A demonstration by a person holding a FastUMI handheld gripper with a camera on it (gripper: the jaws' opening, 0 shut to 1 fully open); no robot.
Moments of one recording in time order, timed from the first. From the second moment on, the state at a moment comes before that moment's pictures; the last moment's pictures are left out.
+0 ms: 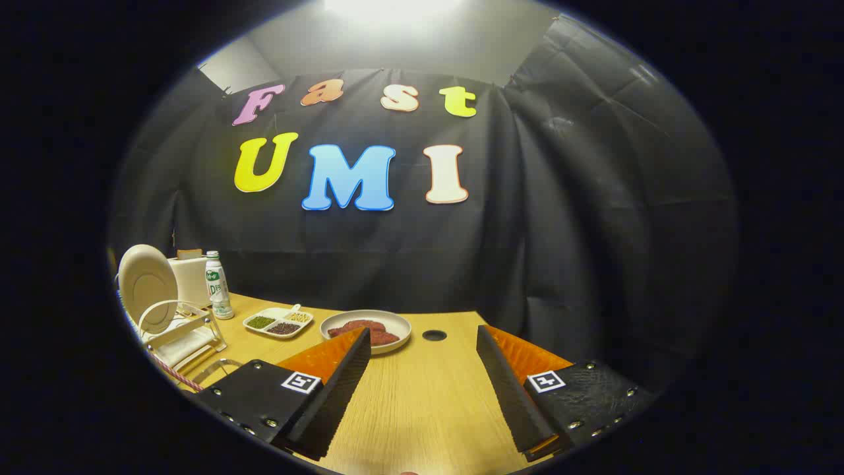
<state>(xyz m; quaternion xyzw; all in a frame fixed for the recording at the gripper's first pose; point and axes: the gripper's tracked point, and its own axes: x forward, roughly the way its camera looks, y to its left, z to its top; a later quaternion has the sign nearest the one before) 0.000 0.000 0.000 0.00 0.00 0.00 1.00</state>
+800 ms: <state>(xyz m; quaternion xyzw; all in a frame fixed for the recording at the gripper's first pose) -0.130 0.195 0.114 0.00 0.05 -0.03 1.00</state>
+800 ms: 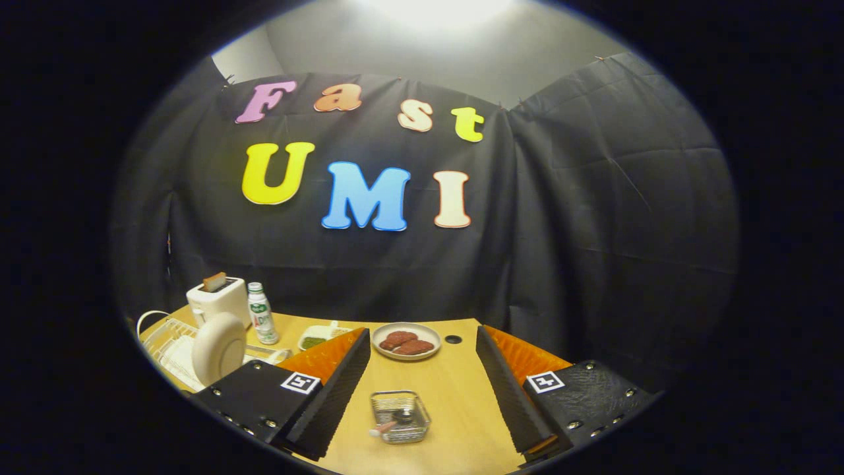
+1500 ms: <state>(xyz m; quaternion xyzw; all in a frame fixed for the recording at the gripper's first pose) -0.107 0.421 0.066 -0.02 0.17 0.04 0.98</state>
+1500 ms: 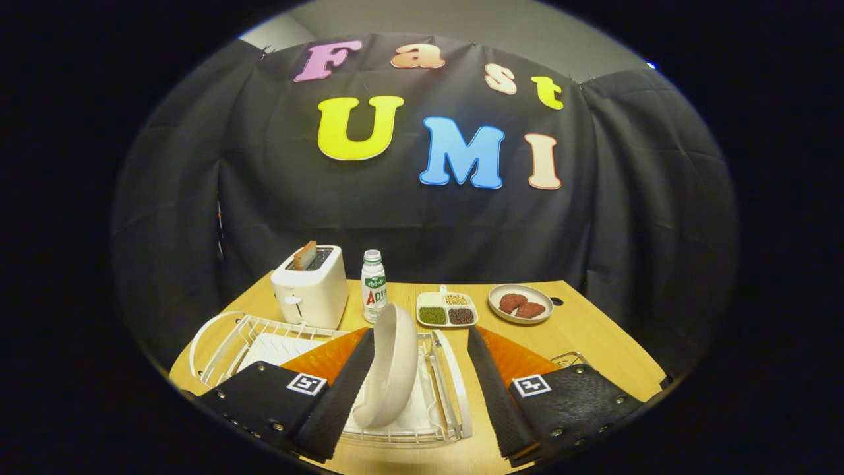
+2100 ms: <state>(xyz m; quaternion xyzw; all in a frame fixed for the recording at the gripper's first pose) -0.071 0.431 0.026 -0.12 0.25 -0.02 0.96</state>
